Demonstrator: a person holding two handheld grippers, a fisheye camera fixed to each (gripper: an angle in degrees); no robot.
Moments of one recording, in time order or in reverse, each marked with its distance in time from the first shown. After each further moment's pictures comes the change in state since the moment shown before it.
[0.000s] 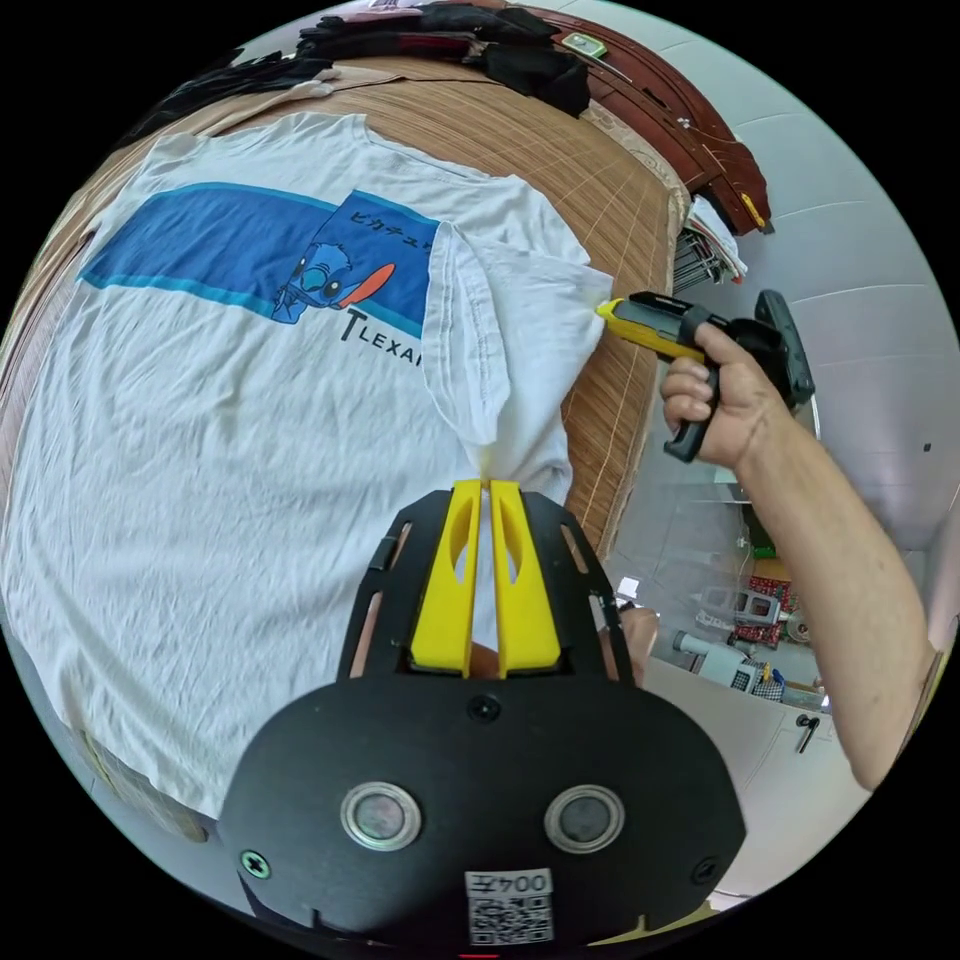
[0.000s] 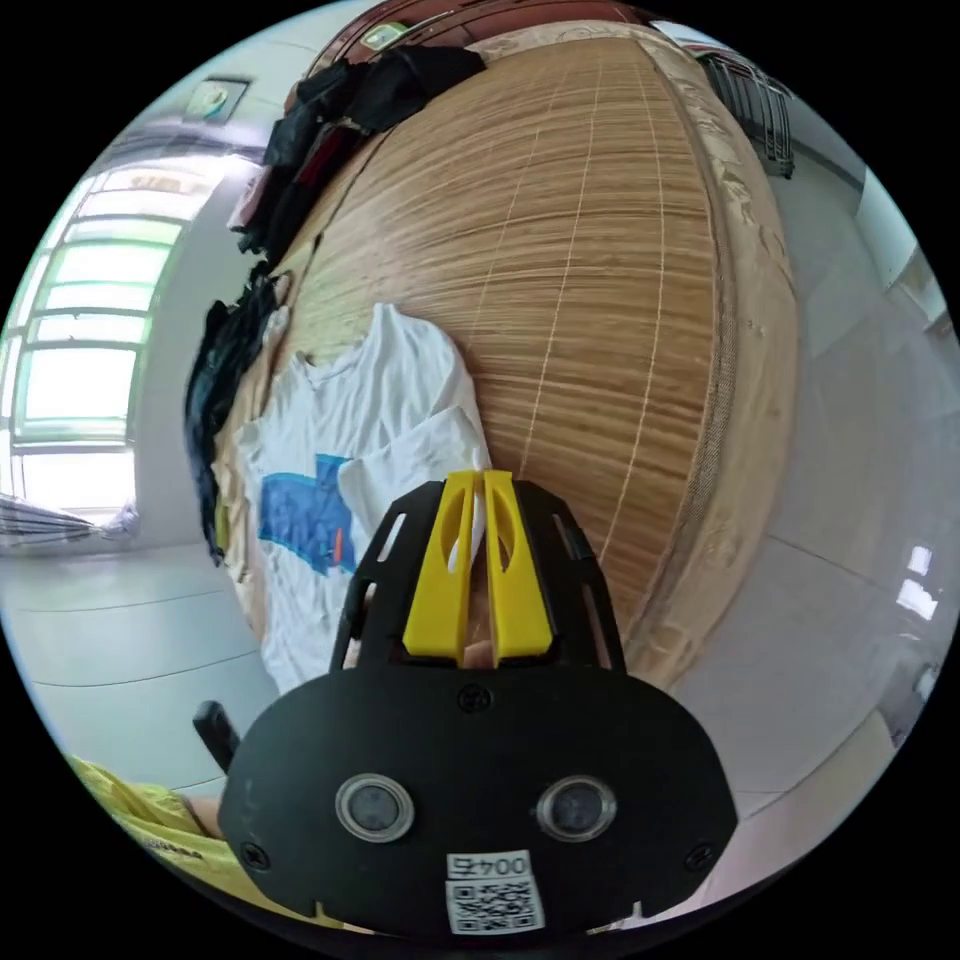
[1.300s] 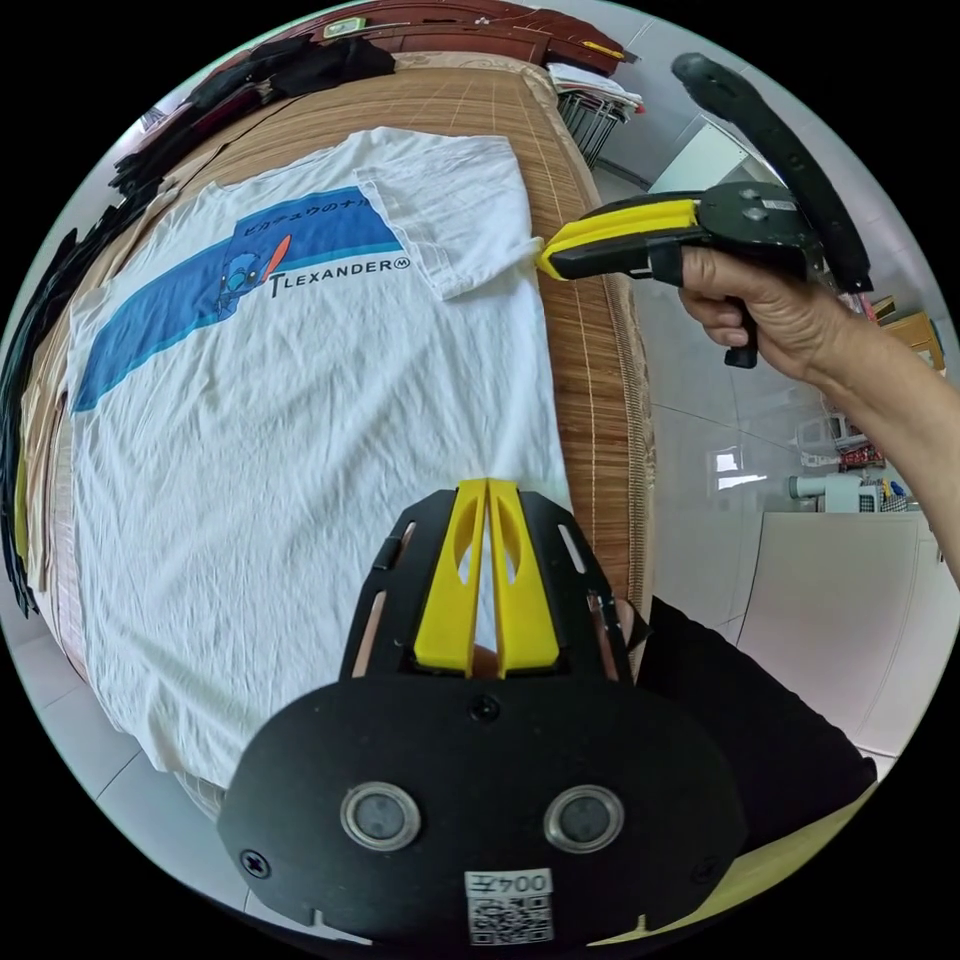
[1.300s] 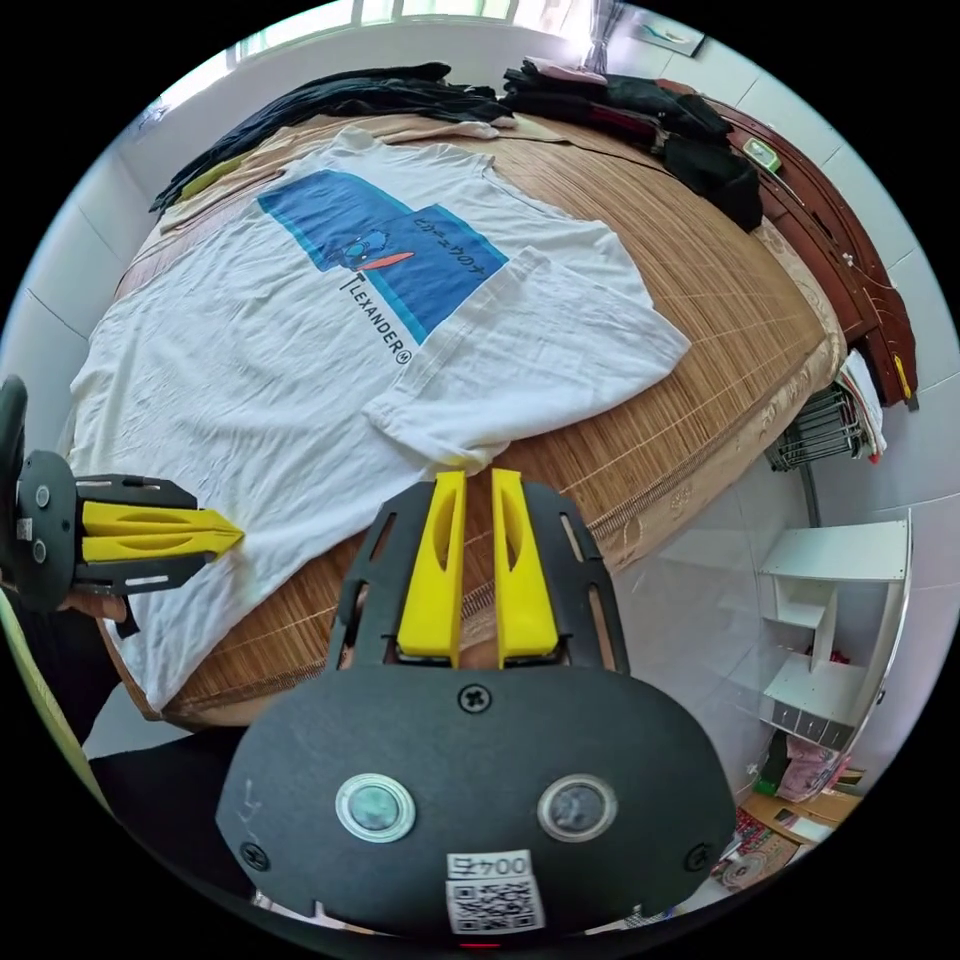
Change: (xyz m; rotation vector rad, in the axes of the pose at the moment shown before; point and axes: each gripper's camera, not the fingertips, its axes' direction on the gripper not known) left arm -0.007 0.146 0.045 -0.100 -0.237 0.435; right arm -0.132 0.206 -0.050 -0.007 0.534 -0.792
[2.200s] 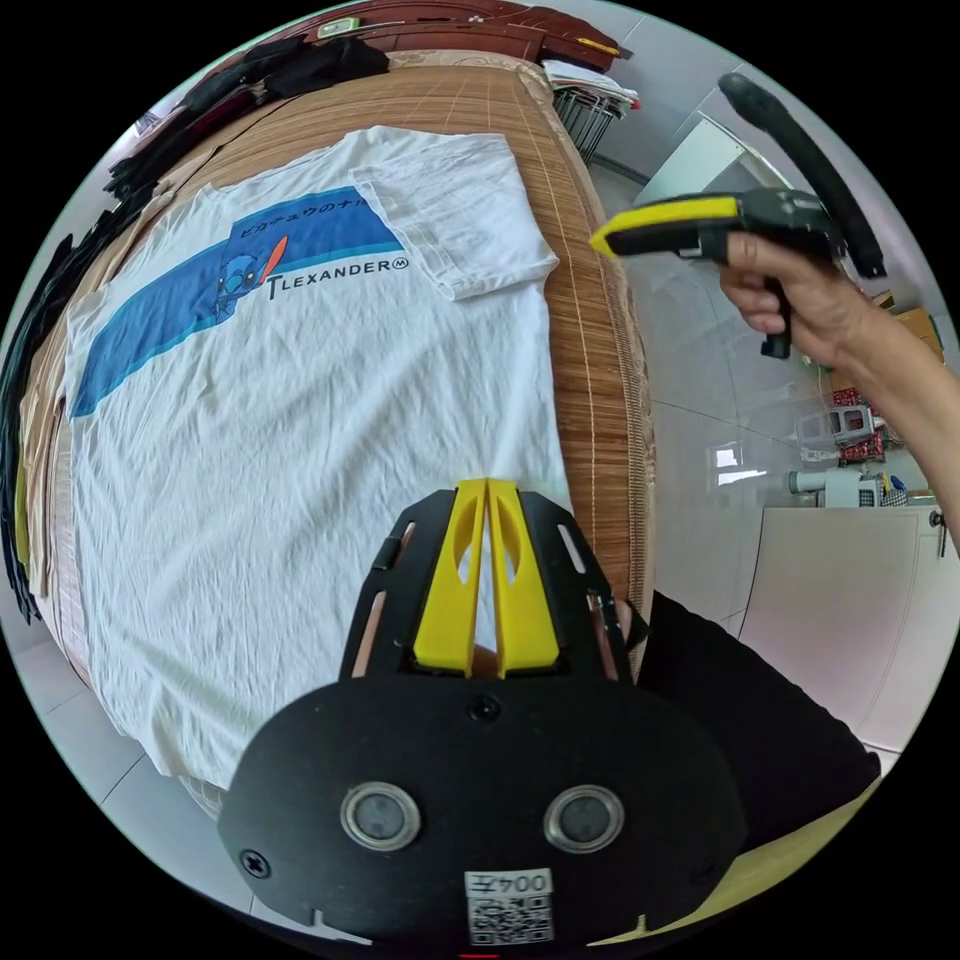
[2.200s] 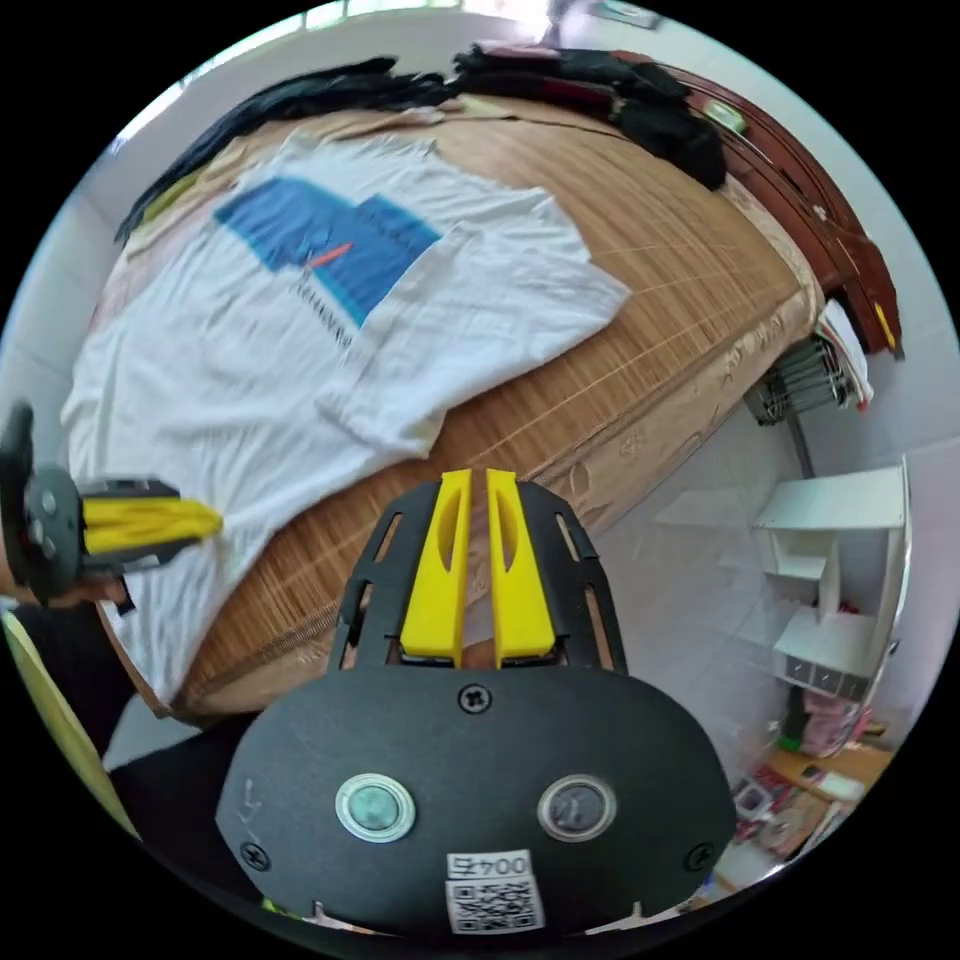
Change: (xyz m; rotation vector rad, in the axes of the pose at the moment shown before) left arm -0.043 0.027 0.040 -0.006 0.003 0.011; right arm 0.067 0.021 -0.056 -0.037 -0.007 0.143
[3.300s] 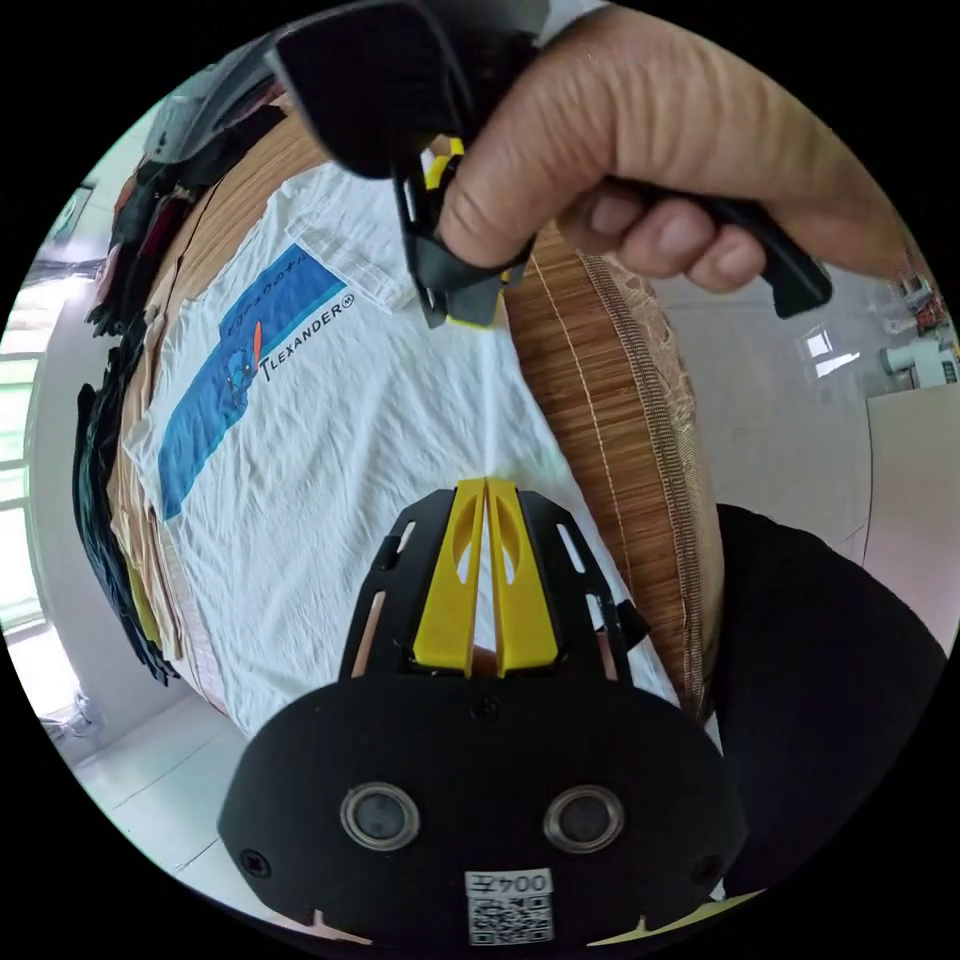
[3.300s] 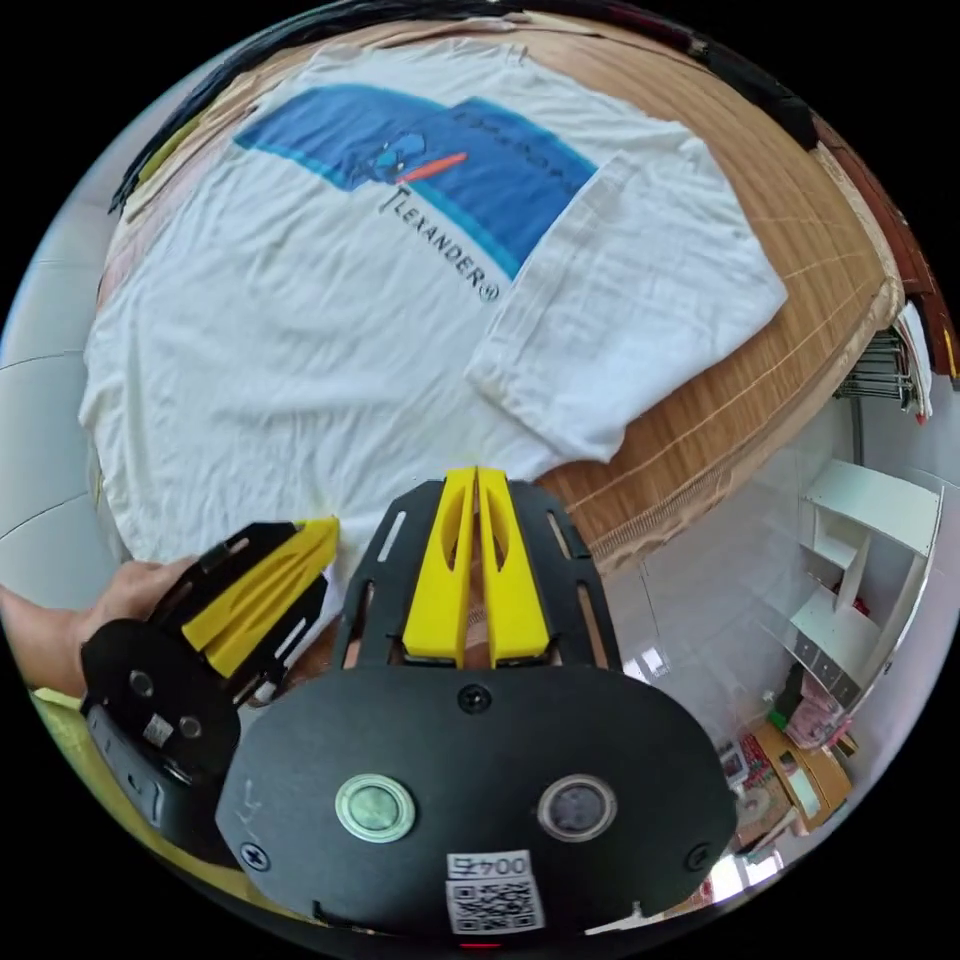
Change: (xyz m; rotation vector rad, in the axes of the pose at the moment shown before) left arm 0.069 -0.023 0.071 -0.150 -0.371 0.250; right arm -0.044 -0.087 -0.032 -0.306 -0.101 -0.061
